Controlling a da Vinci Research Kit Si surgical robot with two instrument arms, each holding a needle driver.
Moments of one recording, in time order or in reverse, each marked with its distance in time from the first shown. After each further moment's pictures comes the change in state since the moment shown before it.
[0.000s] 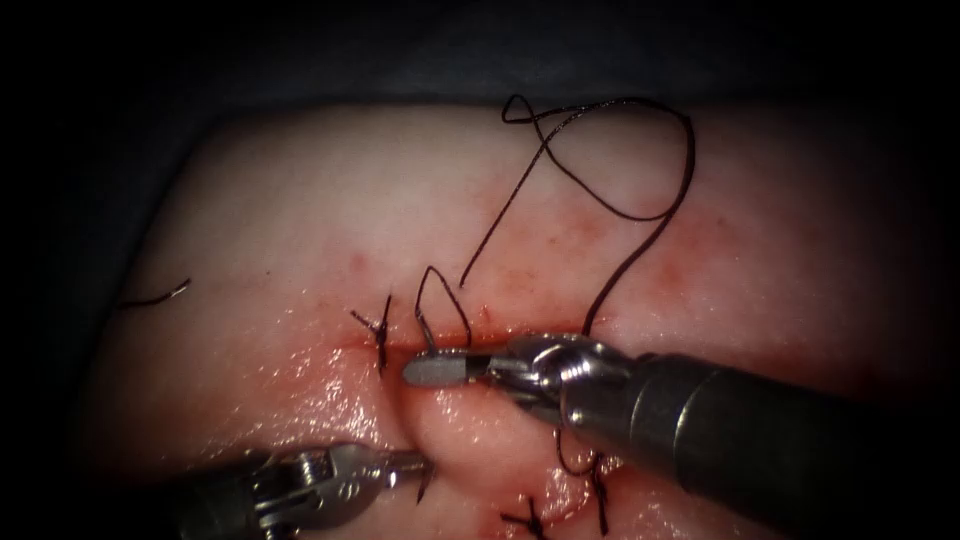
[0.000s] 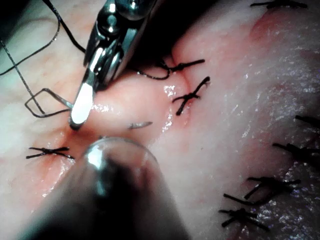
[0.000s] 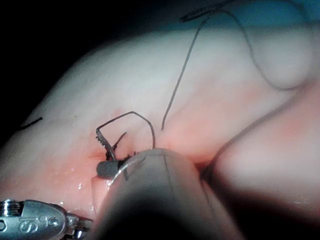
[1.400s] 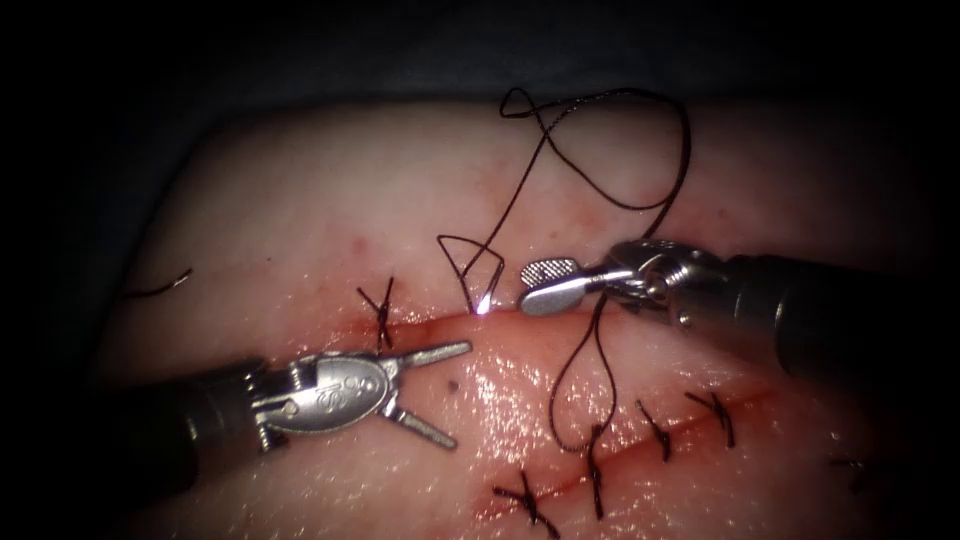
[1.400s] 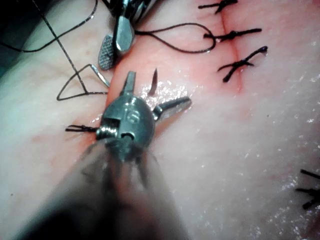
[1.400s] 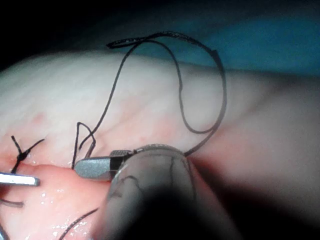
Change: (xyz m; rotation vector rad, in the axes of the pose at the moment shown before) right arm 0.010 0.009 -0.009 -0.081 -0.077 -0.340; left arm 0.002 -0.007 0.003 -0.233 0.603 0.164
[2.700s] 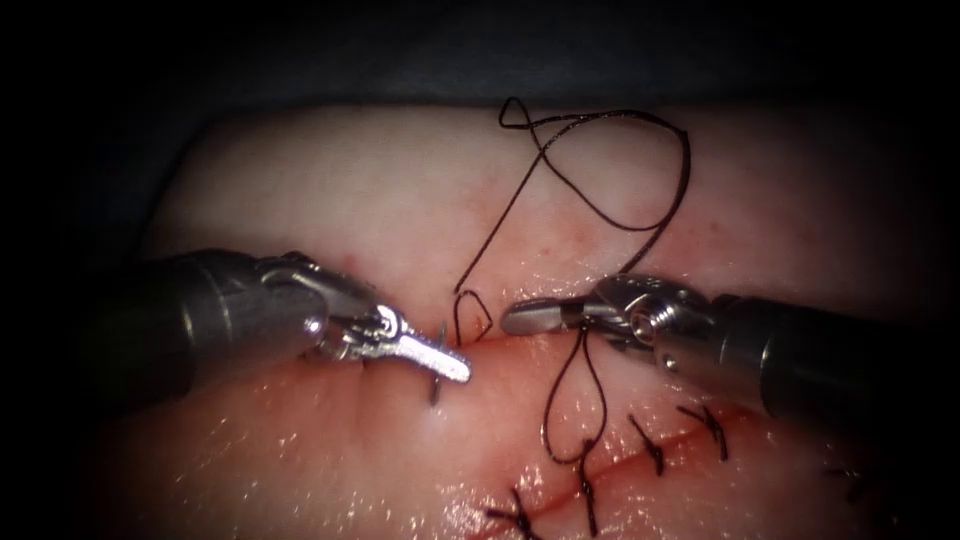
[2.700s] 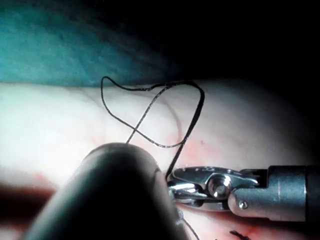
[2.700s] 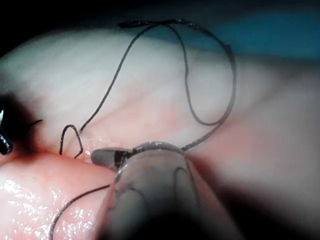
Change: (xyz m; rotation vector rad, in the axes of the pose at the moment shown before) right arm -0.002 -0.001 0.001 -0.050 0.019 -0.052; left arm 0.007 -0.003 -0.004 -0.336 0.053 -1.423
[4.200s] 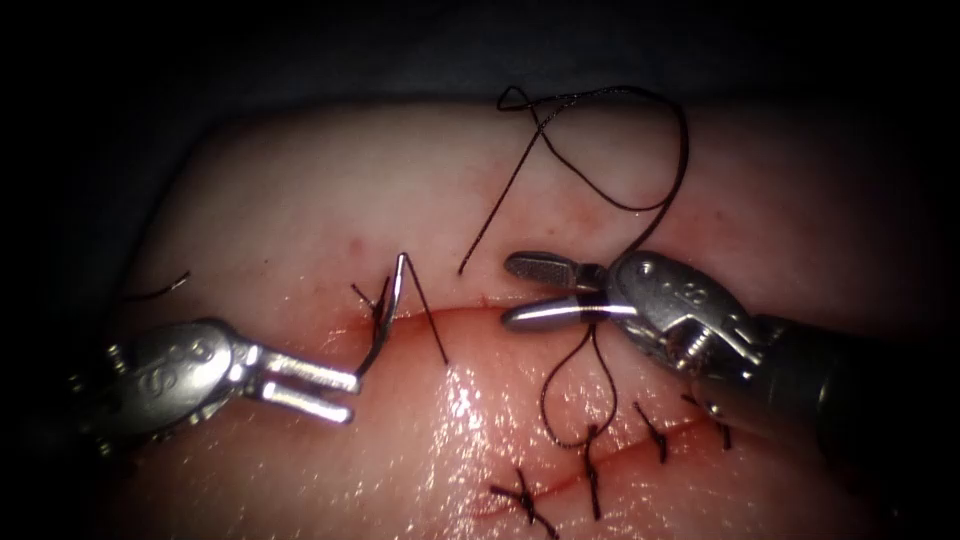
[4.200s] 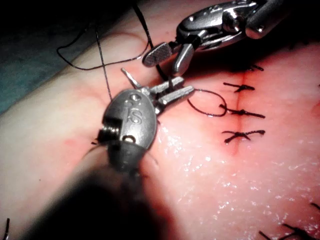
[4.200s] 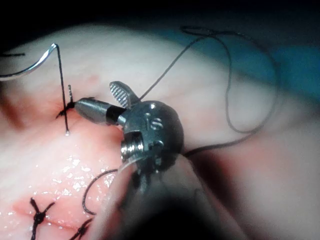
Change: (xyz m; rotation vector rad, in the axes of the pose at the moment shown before) right arm 0.005 -0.009 -0.002 -0.010 0.177 -0.551; left arm -0.004 0.009 -0.006 0.079 0.177 1.401
